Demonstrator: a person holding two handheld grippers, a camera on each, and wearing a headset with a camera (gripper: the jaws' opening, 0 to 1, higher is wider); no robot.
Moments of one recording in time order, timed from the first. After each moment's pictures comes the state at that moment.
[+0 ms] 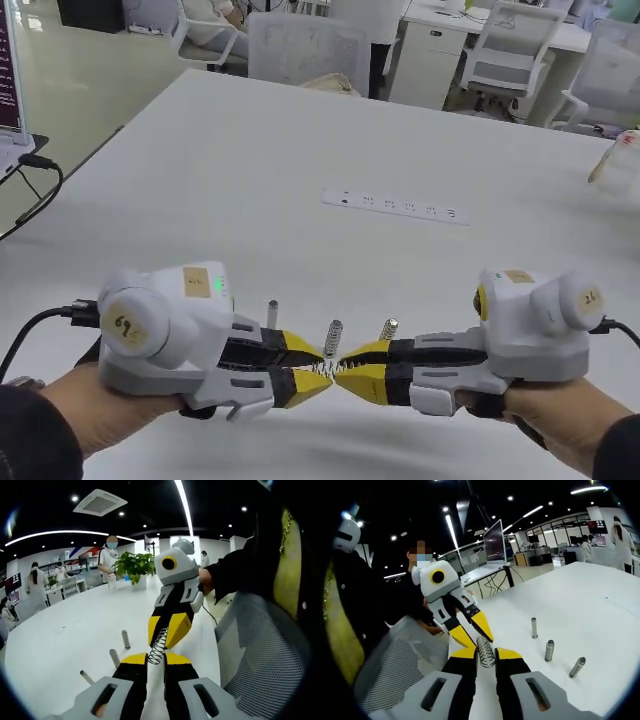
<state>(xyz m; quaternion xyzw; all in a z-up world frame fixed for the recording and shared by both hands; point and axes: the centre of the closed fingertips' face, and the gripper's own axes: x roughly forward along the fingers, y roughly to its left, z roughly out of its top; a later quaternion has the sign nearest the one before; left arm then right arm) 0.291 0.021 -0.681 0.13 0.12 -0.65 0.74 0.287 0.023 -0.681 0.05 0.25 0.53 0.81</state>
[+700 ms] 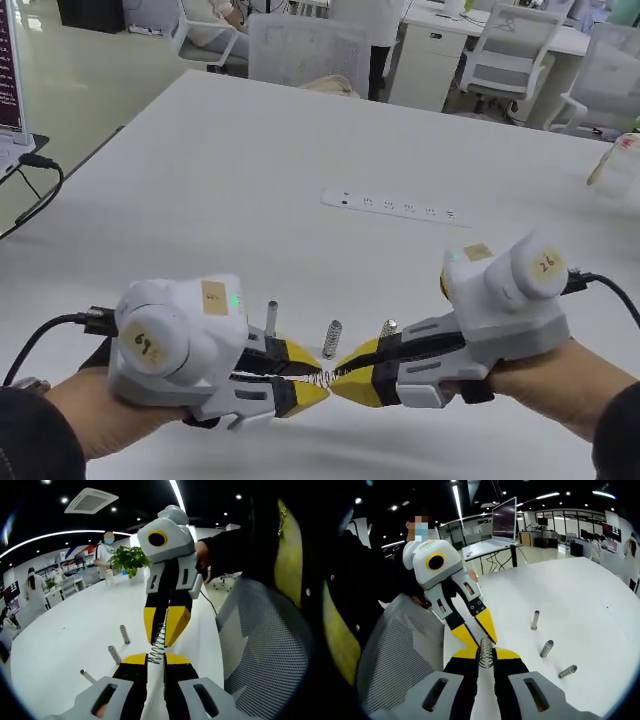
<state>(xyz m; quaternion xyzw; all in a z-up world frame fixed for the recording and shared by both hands) 0.287 0.021 -0.692 0.18 0.12 -0.65 0.73 0.281 0.032 -0.685 -0.09 0.32 0.53 0.78</state>
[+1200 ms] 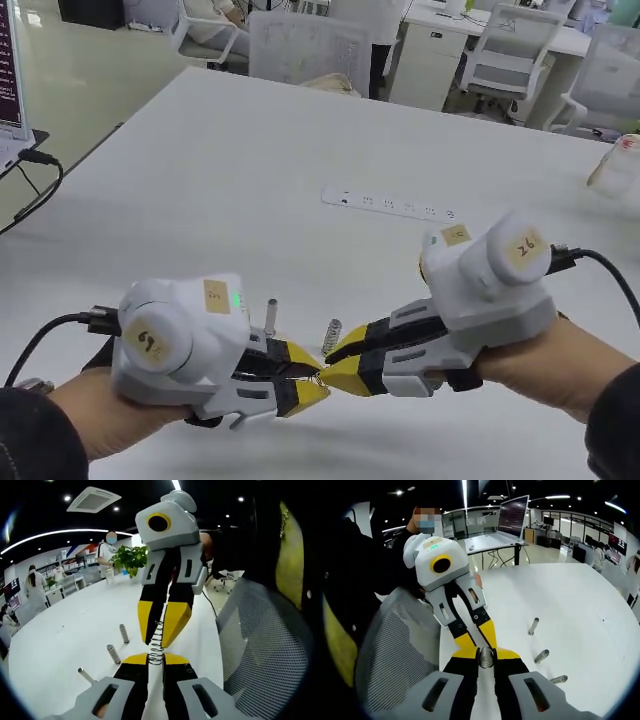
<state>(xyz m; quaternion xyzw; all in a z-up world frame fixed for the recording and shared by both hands) 0.289 0.019 -0.695 0.17 0.13 -0.65 0.73 0.284 0.039 -0.679 -0.15 0.32 0.52 0.77</state>
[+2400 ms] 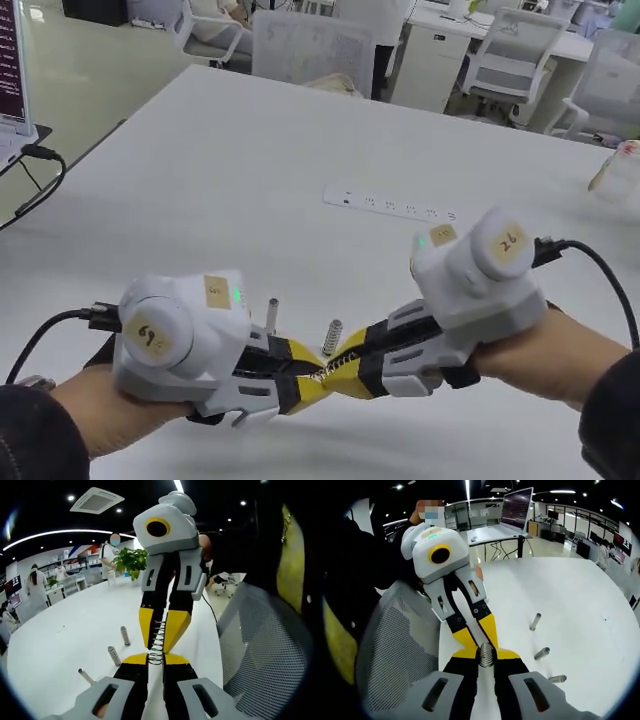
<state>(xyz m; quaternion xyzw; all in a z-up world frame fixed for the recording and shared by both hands) 0.290 0.019 -0.689 0.15 0.12 -0.64 0.74 0.286 0.038 -0.684 -0.18 0.35 0.53 0.75</state>
